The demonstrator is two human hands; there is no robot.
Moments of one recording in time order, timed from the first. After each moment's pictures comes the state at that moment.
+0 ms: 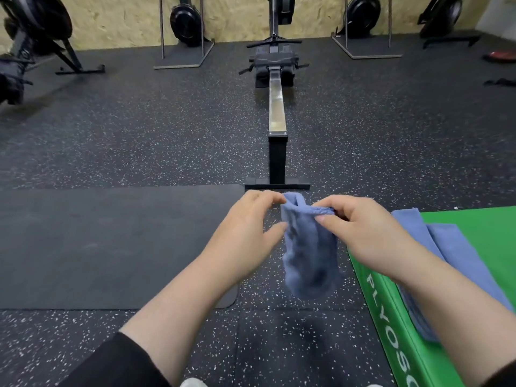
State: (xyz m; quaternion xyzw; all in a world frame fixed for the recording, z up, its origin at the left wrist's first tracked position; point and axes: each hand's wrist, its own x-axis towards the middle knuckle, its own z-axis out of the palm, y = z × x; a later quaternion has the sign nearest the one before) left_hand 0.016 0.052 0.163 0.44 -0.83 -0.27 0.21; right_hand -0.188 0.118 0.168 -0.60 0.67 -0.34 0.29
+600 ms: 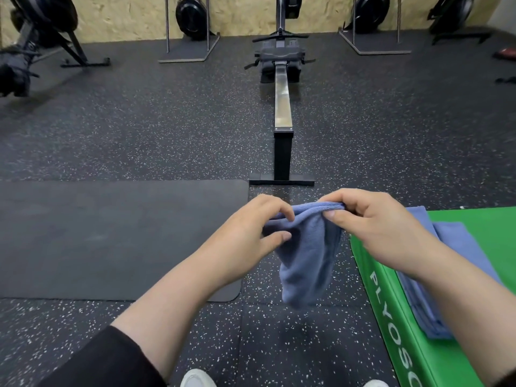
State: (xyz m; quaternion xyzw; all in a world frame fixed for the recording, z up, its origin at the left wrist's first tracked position) left_hand 0.038 0.053 0.158 0.36 -0.86 -0.32 0.20; right_hand -0.189 0.123 0.174 -0.63 0.61 -0.38 0.31
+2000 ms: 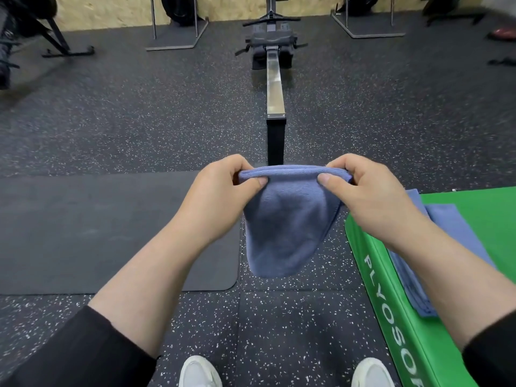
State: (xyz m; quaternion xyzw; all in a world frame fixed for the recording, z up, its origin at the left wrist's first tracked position) left_hand 0.037 0.040 0.188 0.49 -0.76 -0.29 0.29; right_hand -0.192 0.109 0.167 -0.56 0.68 -0.42 0.21
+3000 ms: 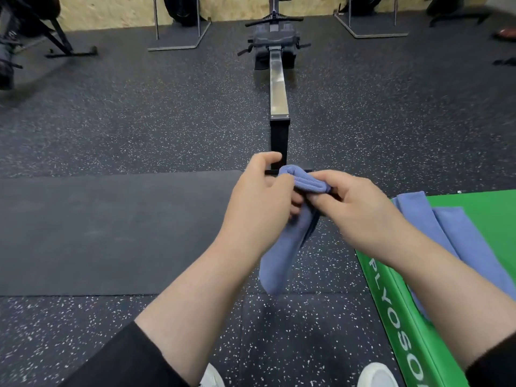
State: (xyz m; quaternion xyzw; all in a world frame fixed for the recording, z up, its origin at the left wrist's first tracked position) left_hand -0.007 0.064 0.189 0.48 -0.61 -0.51 0.38; right_hand -0.164 0.106 0.162 -0.63 0.59 -0.42 0.30
